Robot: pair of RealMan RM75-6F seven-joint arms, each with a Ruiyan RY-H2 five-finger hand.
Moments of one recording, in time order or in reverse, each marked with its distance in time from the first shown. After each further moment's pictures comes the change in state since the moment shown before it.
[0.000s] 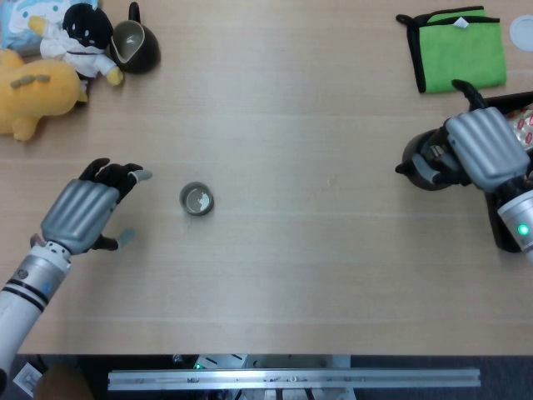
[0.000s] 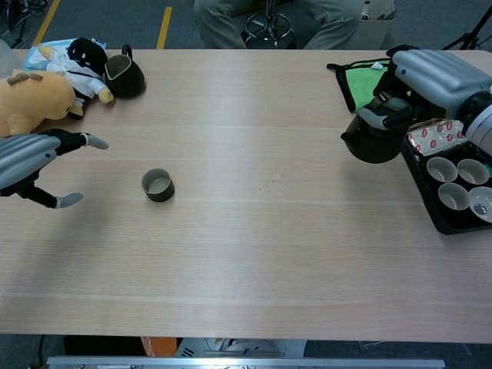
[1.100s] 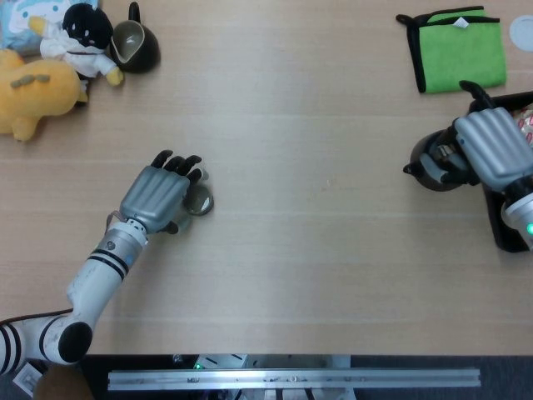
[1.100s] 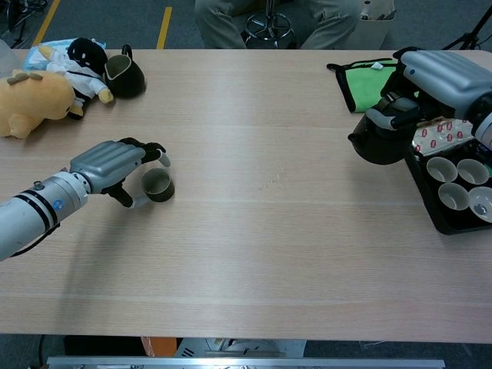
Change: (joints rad) left arm -0.192 -0.316 -0.037 0.161 -0.326 -0.088 0.357; right arm -0.015 0.021 0.003 0.014 -0.018 -0.019 0.057
